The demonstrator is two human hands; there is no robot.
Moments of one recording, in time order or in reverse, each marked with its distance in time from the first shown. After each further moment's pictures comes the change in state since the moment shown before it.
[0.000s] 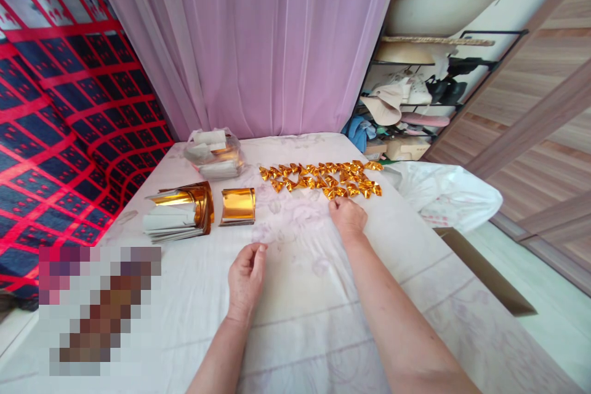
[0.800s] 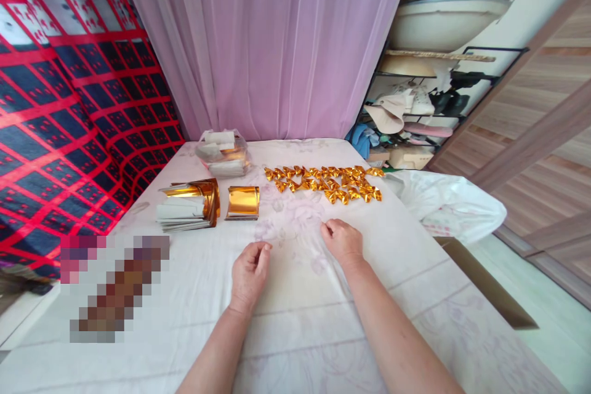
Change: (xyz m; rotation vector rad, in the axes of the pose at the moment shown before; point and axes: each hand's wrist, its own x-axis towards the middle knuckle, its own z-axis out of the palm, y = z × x) left_hand -0.006 -0.003 -0.001 0.108 -0.012 0.129; right_hand -0.060 0.017 0.006 -0.006 0.096 -0.394
